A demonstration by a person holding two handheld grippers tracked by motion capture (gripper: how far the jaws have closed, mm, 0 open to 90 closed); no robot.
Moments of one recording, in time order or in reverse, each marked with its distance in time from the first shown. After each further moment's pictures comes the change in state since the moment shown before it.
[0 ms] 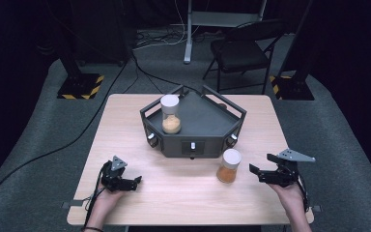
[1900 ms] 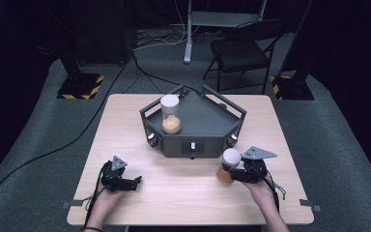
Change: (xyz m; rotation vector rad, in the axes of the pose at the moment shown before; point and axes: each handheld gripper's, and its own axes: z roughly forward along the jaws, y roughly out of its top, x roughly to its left) left arm 0.000 0.000 0.000 -0.003 0.000 -0.004; right arm 0.053 0.024 0.057 0.060 0.056 -0.170
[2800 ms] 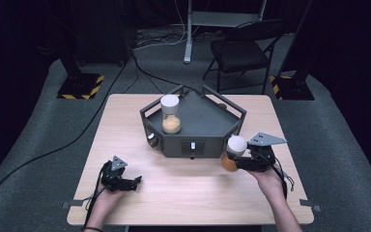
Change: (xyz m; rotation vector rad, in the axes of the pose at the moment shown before) left arm 0.000 0.000 0.000 0.000 0.000 0.000; right arm -0.002 0.052 -0.032 -0.019 -0.017 -0.023
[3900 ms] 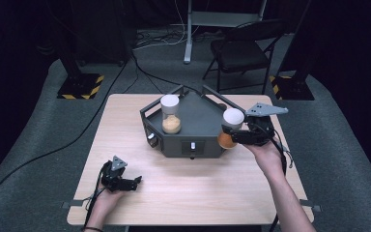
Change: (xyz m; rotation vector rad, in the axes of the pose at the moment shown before) left arm -0.001 0.000 0.000 0.000 0.002 0.000; right arm 0.003 0.079 -0.008 -0.061 -0.024 -0.042
